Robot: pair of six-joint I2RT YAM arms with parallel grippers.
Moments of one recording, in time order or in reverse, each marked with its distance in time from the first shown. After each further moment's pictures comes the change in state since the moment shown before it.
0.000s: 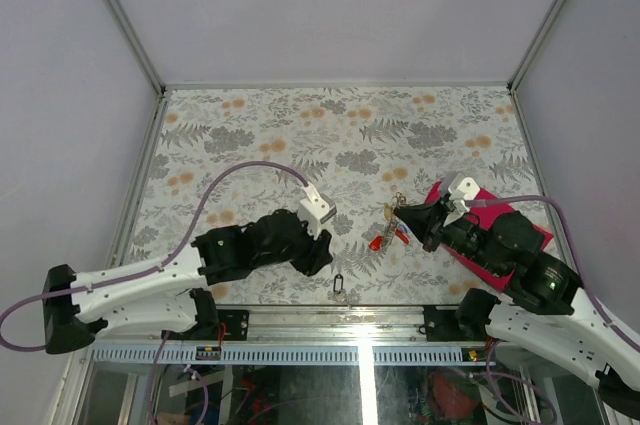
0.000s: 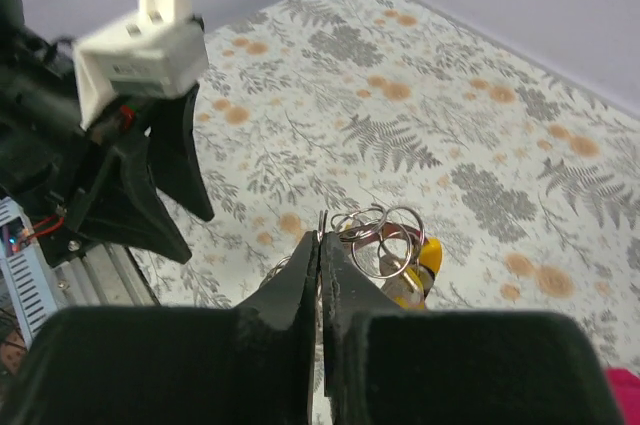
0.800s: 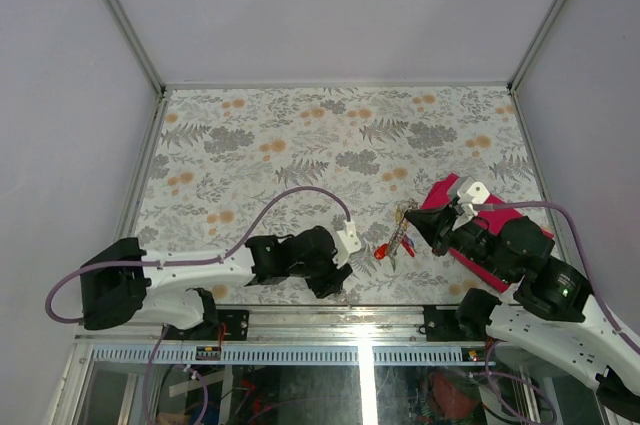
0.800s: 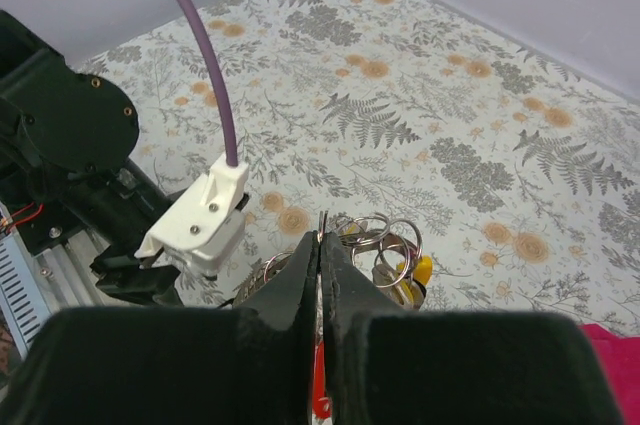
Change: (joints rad) left arm -0.027 0.314 -0.179 0.247 0.206 0.136; right arm 0.000 -0.057 0.011 -0.130 0.061 -0.001
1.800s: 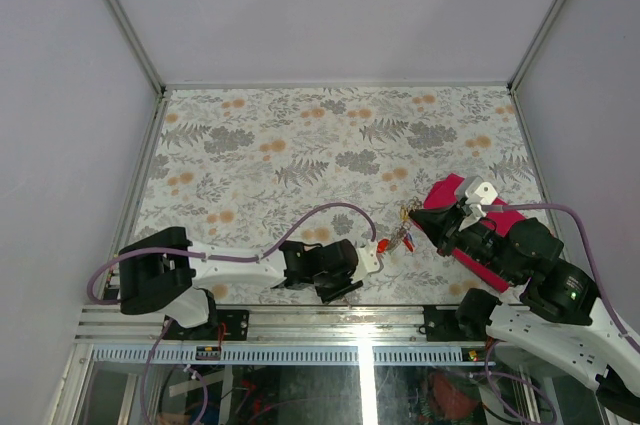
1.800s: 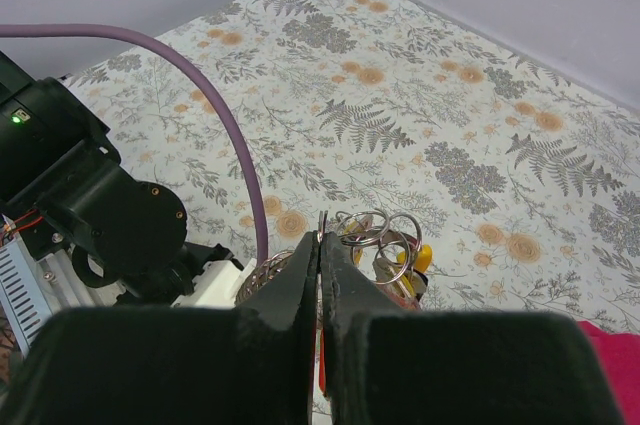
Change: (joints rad) left arm -0.080 0.236 0.096 -0.037 -0.057 0.101; right arm 0.000 -0.018 0.035 -0.032 0.018 0.001
